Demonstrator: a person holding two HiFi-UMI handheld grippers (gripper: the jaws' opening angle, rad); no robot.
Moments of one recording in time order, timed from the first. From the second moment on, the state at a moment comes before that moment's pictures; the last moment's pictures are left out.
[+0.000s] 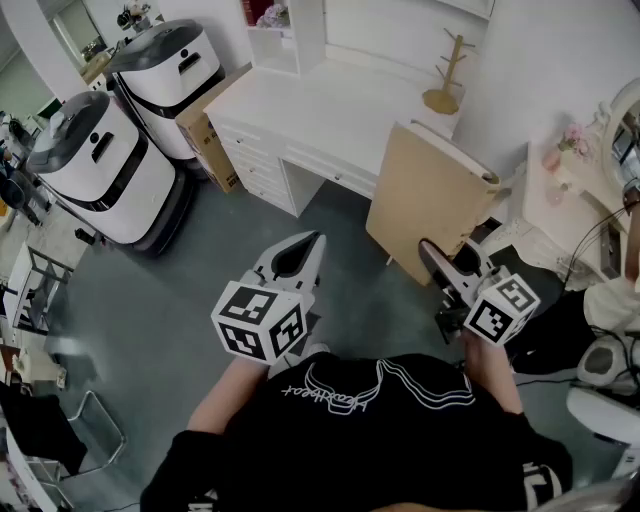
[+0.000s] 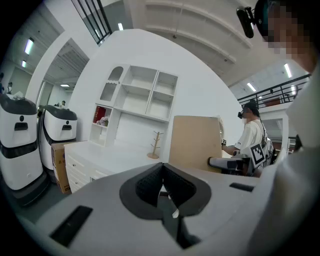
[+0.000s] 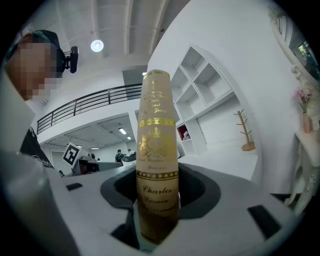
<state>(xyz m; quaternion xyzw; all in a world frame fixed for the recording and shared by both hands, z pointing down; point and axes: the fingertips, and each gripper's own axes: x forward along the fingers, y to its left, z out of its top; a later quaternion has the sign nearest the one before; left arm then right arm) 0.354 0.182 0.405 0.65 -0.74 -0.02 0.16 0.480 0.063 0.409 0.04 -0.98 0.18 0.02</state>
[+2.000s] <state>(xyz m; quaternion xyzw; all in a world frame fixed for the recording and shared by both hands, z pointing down) 0.009 0.018 0.426 0.63 -0.75 -0.02 0.19 0.123 -0.096 0.387 -0.01 -0.98 0.17 -0.02</state>
